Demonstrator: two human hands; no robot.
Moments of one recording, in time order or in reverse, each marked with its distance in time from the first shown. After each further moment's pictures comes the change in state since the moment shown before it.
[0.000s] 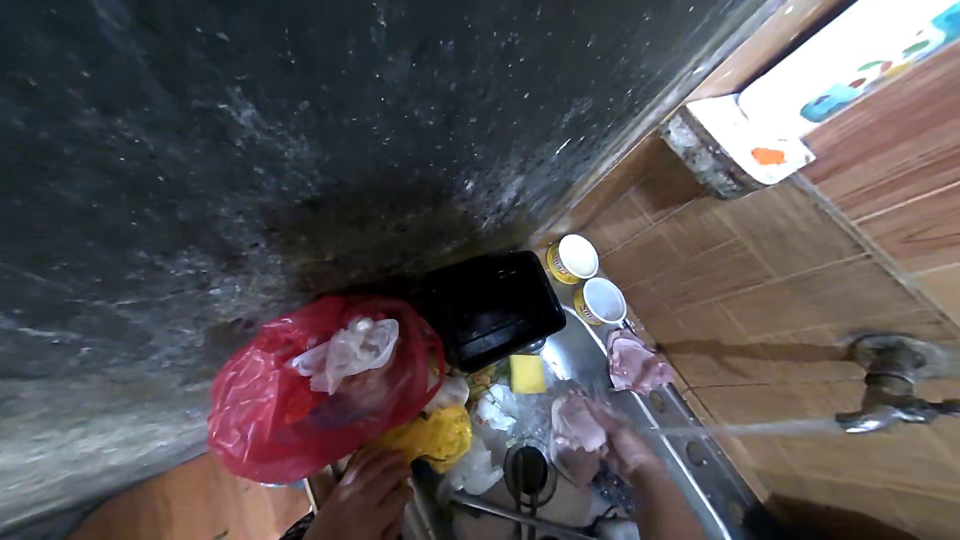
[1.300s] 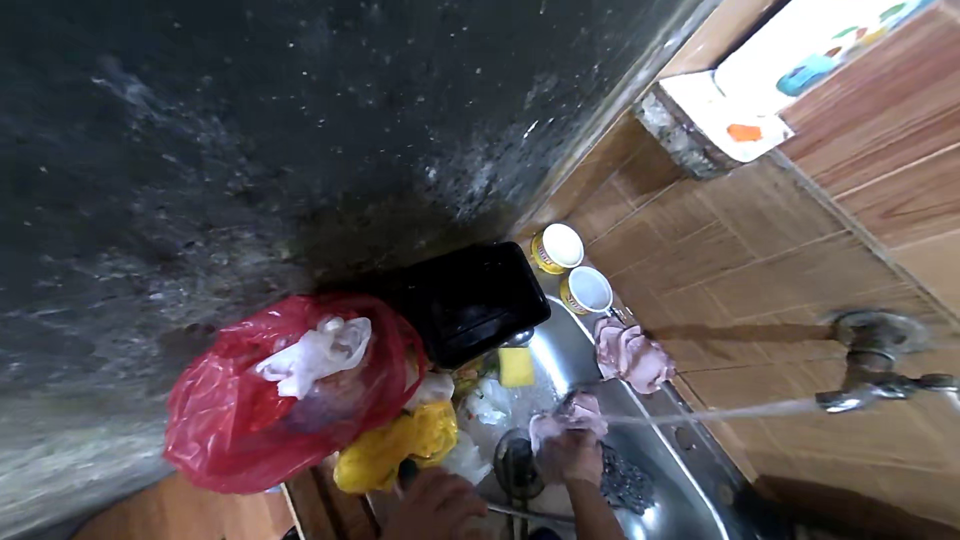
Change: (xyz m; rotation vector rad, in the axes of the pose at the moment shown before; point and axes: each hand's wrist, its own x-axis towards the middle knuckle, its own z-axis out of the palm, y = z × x) left_hand 0.065 0.075 -0.012 -0.322 -0.060 0.073; right_hand -0.022 0.056 0.045 -0.831 0.339 0.106
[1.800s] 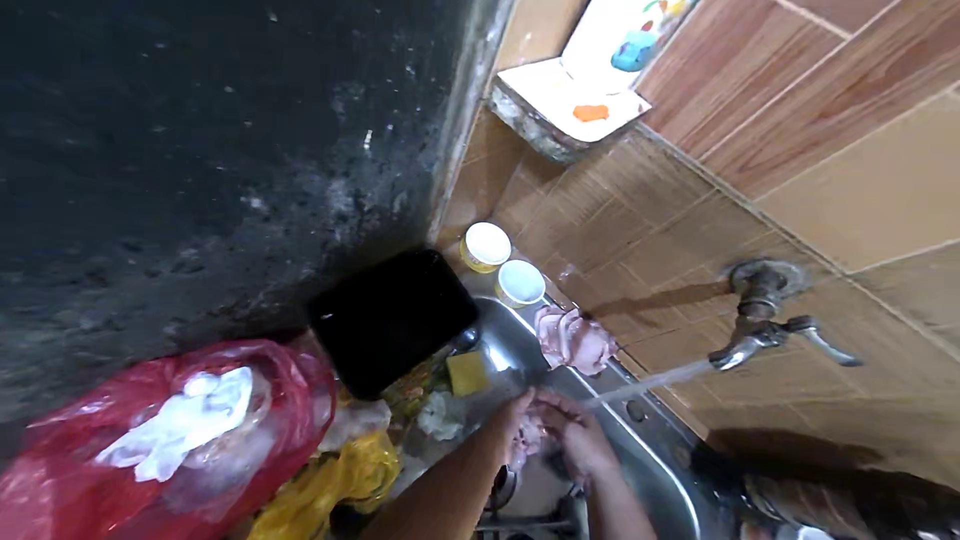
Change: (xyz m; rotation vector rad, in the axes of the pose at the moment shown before) left_hand 0.204 -0.010 0.186 -1.368 -0.370 -1.313; right_hand -0.007 -0.011 -0.089 0.924 -0.185 -0.216
